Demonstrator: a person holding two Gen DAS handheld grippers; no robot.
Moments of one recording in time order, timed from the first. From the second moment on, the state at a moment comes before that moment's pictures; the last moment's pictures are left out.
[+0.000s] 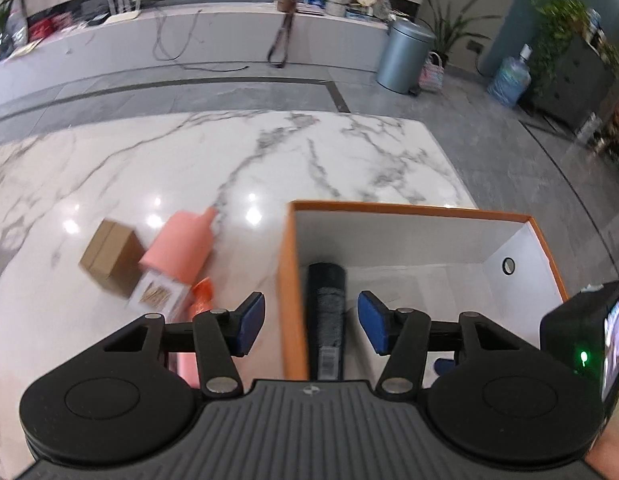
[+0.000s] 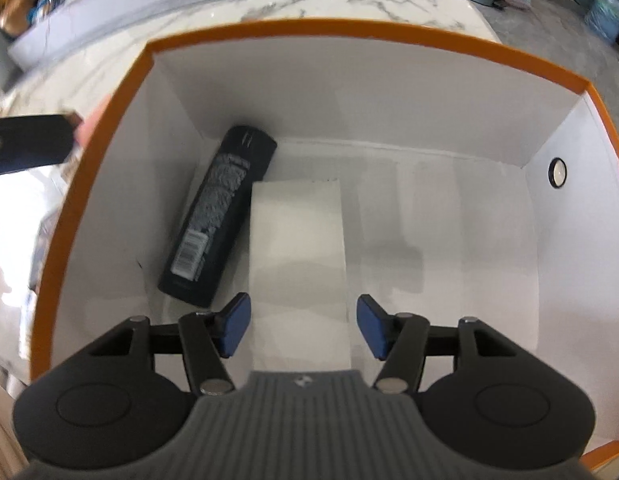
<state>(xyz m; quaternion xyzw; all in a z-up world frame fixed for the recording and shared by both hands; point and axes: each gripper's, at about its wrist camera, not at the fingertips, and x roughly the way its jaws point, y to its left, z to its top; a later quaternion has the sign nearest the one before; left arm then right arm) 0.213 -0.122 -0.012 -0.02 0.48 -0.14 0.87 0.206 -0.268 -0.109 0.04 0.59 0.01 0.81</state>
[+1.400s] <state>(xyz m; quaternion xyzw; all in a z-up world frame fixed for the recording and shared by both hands) 0.147 0.063 -0.038 -0.12 0.50 -0.04 0.86 0.127 -0.119 -0.030 0.05 0.42 0.14 0.90</state>
